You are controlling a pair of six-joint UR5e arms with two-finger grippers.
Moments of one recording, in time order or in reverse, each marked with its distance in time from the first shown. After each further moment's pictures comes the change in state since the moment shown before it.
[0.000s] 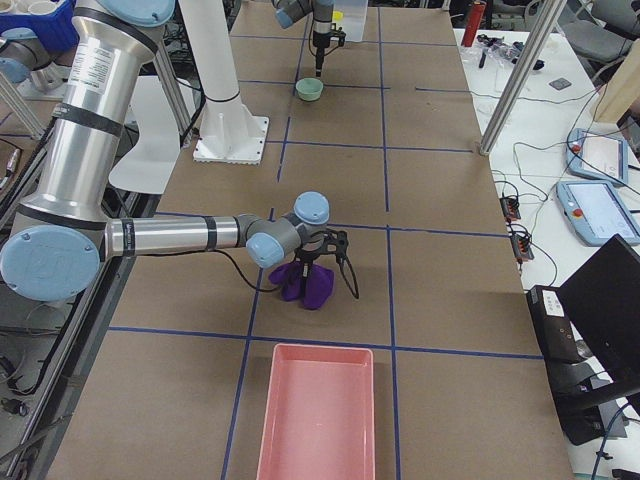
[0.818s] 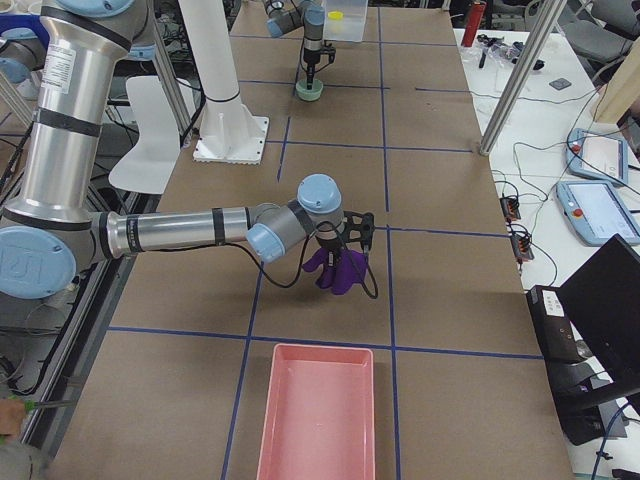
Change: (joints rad) left arm 0.111 -0.014 0.048 0.007 0.092 -0.068; right arm 0.332 0.050 0.040 -0.006 0.118 -0.089
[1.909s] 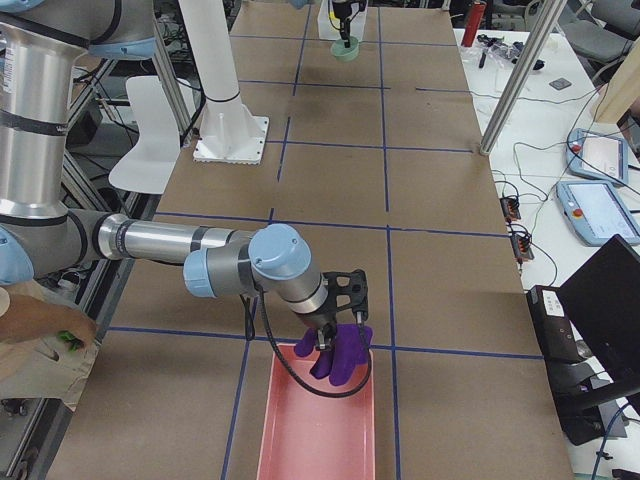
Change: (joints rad) left arm -0.482 0.005 -0.160 0.170 -0.034 0.517; right arm 0.512 0.005 -0.116 -0.364 -0.082 -0.875
